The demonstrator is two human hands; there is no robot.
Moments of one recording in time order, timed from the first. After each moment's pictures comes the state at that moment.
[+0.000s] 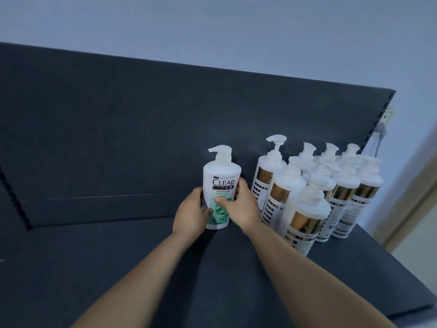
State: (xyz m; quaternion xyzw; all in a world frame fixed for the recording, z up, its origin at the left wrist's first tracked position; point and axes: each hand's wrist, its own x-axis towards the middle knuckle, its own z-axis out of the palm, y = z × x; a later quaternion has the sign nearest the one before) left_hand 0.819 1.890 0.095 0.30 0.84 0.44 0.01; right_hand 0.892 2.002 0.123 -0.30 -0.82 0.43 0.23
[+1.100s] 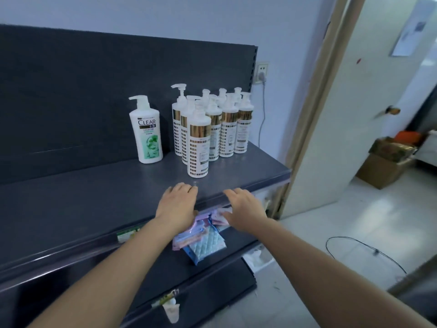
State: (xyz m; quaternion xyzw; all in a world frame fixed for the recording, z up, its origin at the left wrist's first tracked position) left_hand 1.074 1.822 0.086 0.55 0.83 0.04 -0.06; right_hand 1.223 1.933 0.087 -0.33 -0.94 0.09 0.04
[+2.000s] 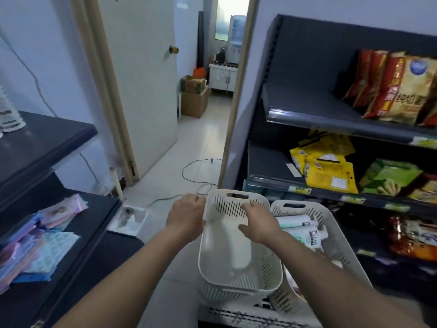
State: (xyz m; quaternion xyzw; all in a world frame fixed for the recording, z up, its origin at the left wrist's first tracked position) left_hand 1.425 1.830 0.016 0.85 0.53 0.04 0.04; right_hand 1.621 1.782 0.016 -0.74 -0.66 0.14 0.01
